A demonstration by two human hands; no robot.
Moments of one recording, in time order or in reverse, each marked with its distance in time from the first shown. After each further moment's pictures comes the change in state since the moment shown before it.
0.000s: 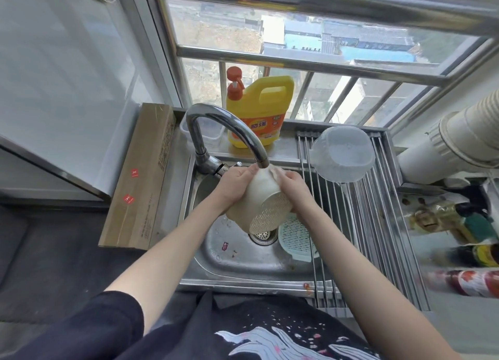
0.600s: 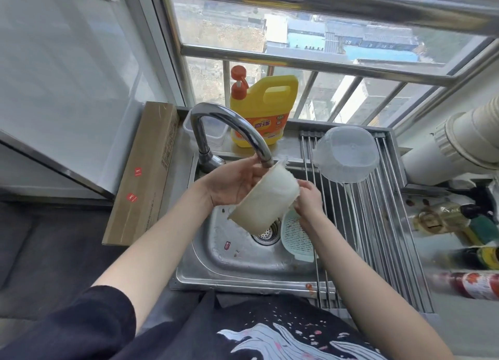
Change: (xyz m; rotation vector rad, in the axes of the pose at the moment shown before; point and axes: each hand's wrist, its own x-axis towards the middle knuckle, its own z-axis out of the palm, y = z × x) left_hand 0.002 0.020 -0.026 -0.750 -0.678 -0.343; right_hand -0.006 0.021 -0.001 0.333 0.237 0.115
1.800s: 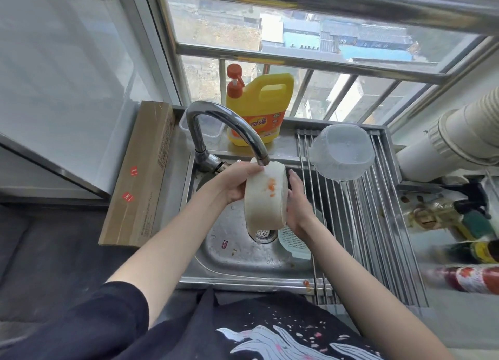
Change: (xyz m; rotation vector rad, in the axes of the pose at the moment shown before) left_hand 0.020 -0.007 0.017 0.057 0.392 0.089; right_hand -0.006 0.018 0.004 0.148 -0.270 0.008
